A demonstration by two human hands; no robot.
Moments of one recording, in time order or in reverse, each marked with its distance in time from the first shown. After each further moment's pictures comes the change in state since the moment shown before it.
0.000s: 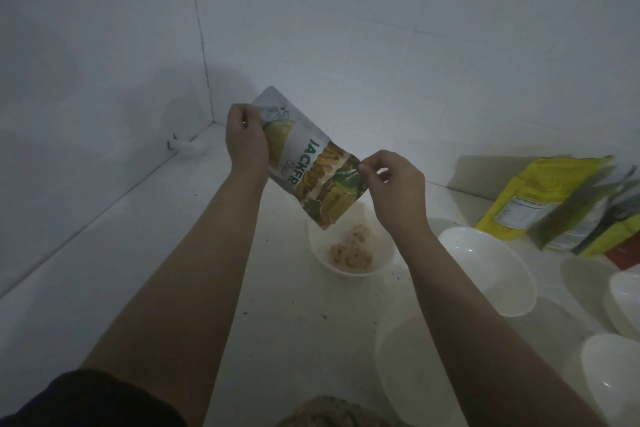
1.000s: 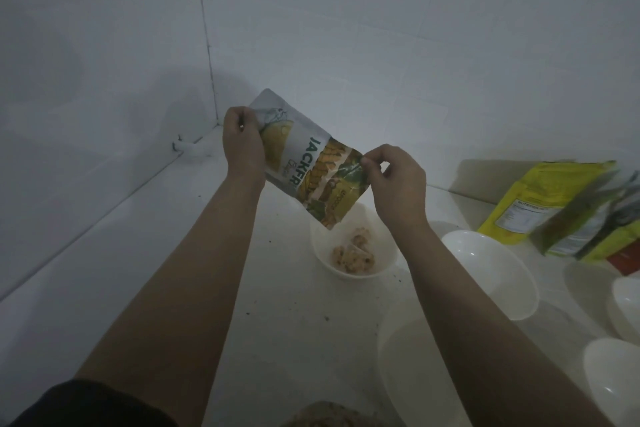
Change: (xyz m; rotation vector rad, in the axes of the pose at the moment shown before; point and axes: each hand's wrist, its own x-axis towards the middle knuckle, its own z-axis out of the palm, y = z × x) left_hand -0.003 0.005 -0.011 -0.064 0.016 -0.014; right_hand 0.007 -0.004 0.003 -0.002 0.015 -0.033
